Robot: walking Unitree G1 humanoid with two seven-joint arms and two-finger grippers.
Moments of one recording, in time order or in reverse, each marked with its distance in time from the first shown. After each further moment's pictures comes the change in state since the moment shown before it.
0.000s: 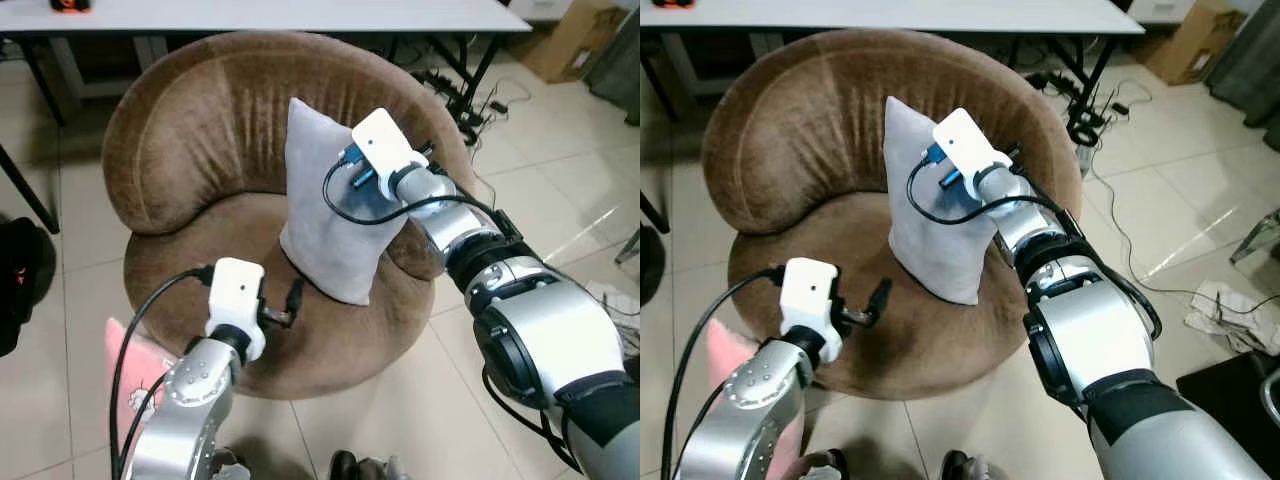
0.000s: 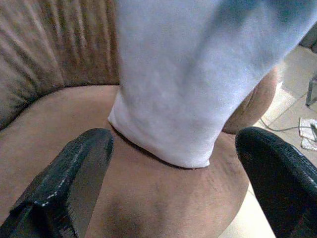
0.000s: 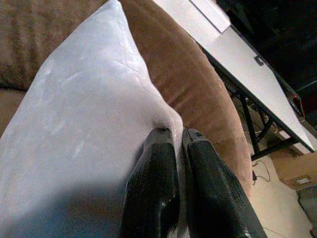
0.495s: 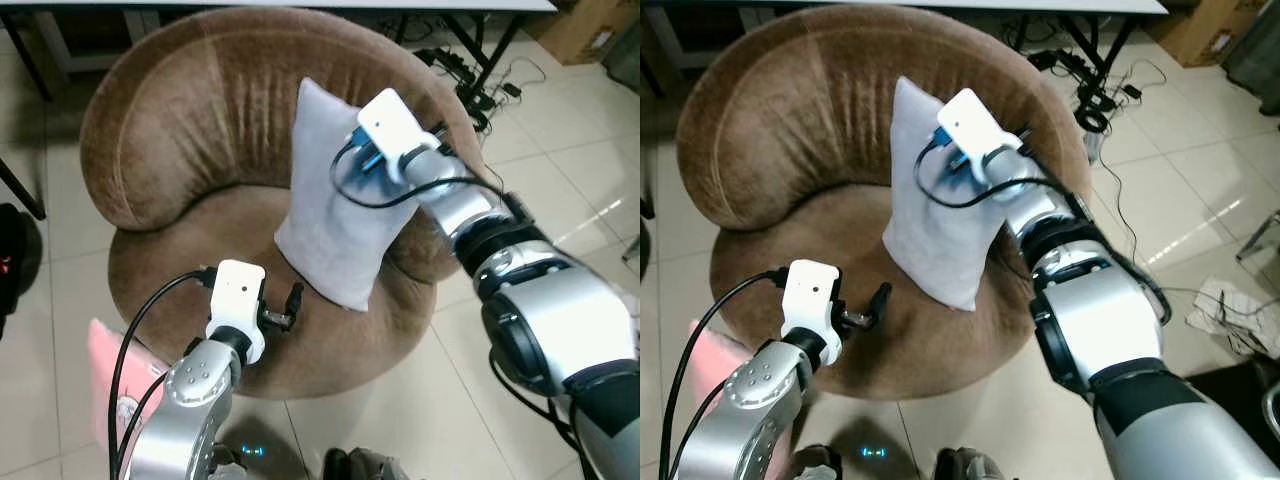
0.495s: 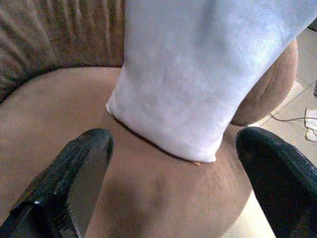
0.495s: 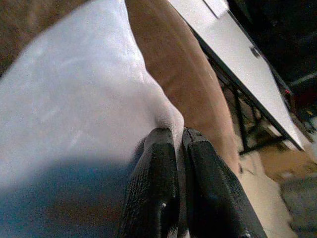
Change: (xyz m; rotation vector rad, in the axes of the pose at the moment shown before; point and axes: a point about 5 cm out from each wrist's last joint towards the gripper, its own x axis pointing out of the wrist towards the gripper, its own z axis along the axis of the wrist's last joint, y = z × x) left arm -0.004 0.002 -0.003 0.003 0.038 0.013; right arm 0.001 -0.024 0.008 -0.071 0.032 -0.072
